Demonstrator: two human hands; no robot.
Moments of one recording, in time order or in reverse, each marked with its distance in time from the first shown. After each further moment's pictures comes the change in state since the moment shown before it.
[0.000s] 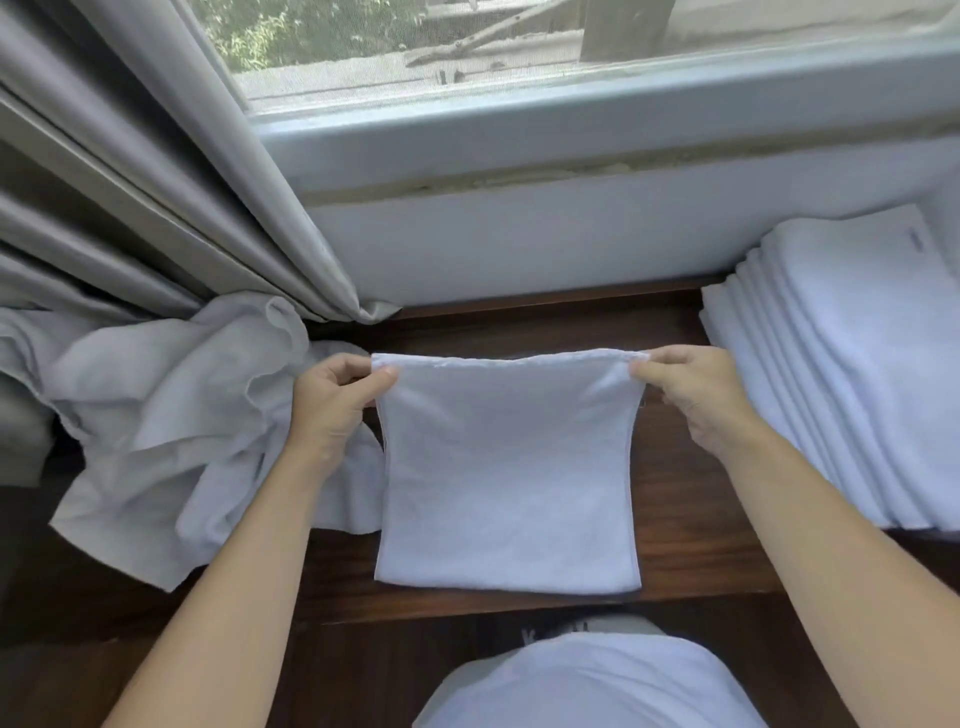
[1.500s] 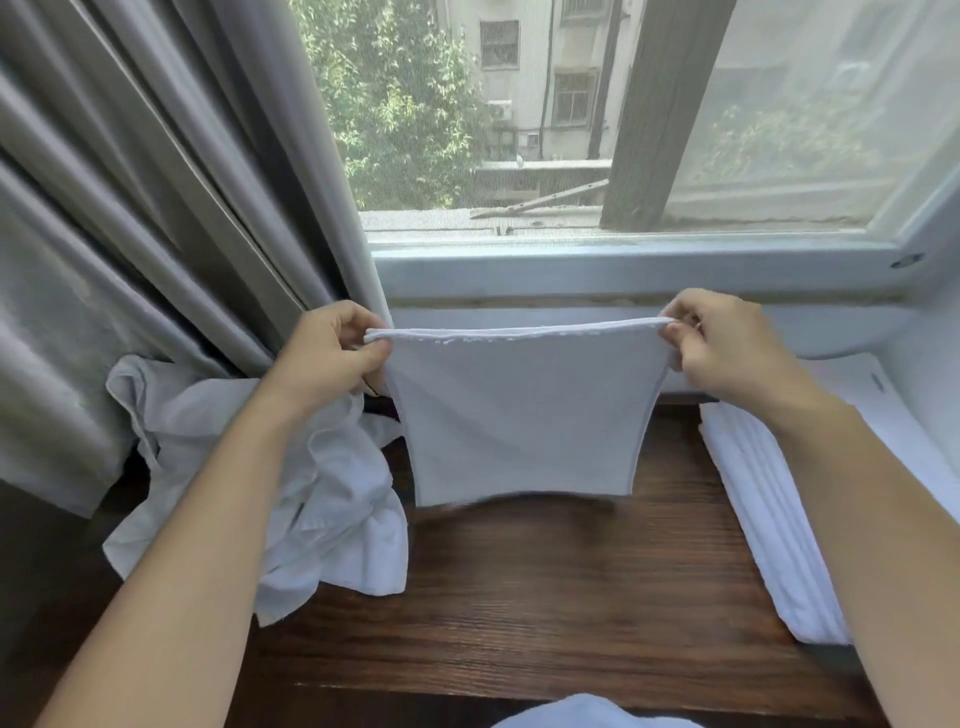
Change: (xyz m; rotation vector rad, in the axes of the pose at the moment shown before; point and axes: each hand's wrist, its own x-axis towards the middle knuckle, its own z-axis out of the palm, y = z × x) left_hand -0.032 0.161 -0.037 0.358 -0.049 0.376; right_hand -0.040 -0.171 -0.041 -0.677 0.045 -0.699
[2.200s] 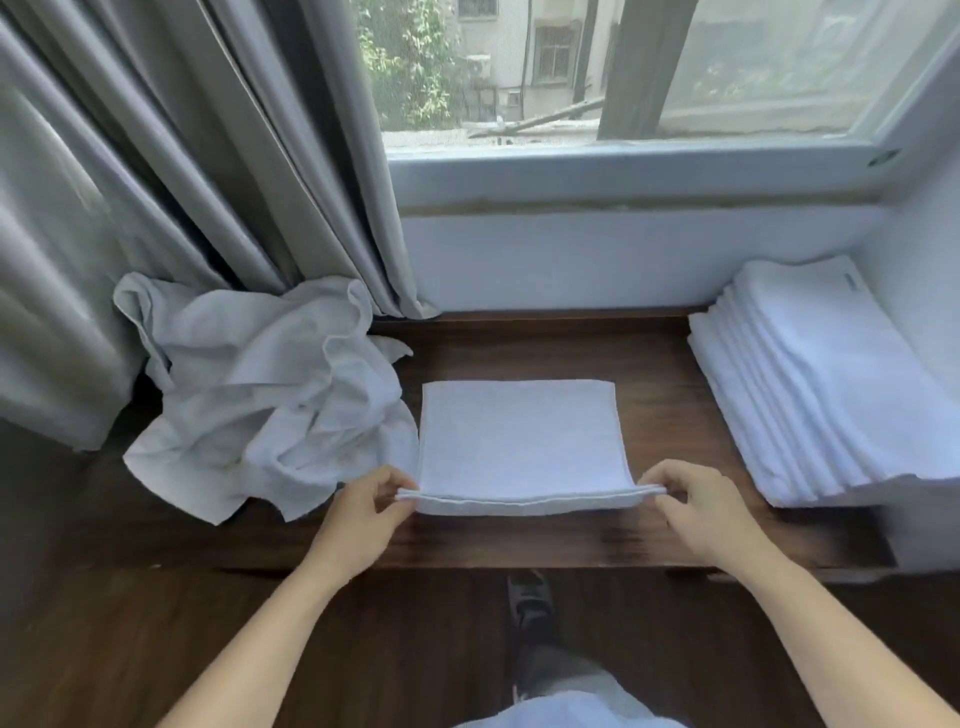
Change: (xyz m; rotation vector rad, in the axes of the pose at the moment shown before) left_hand -0.213 -0.172 0.050 0.125 -0.239 -0.277; right_hand -0.244 0.070 0.118 0.139 -0.281 0.230
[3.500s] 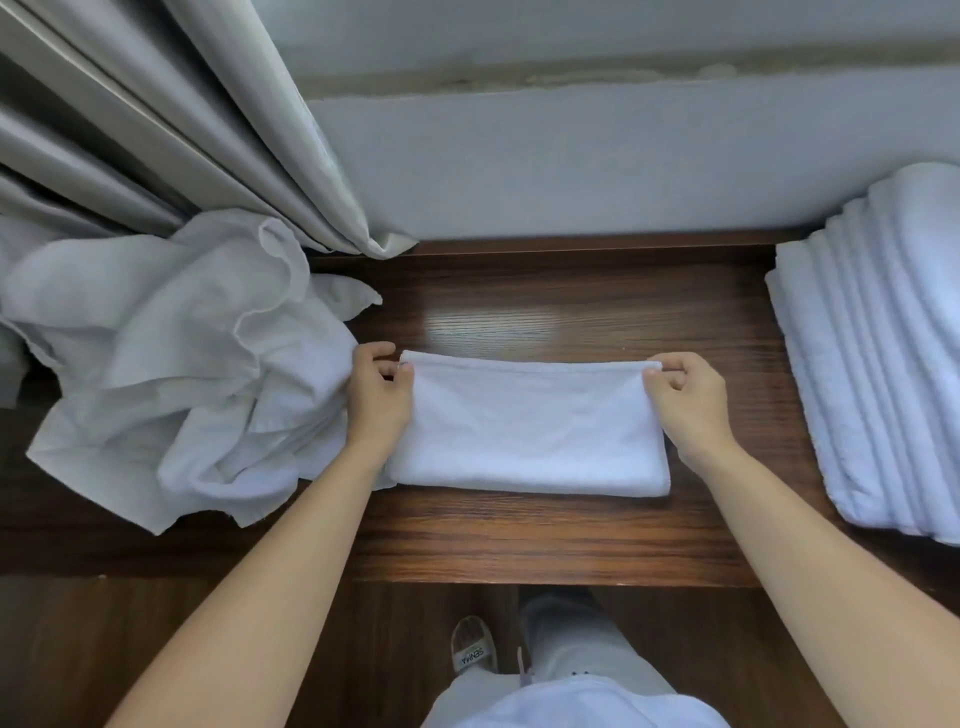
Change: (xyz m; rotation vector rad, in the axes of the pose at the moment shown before) left_hand 0.193 0.001 0.060 -0.139 0.342 -0.226; right_hand 0.182 0.028 0.059 0.418 0.189 0.402
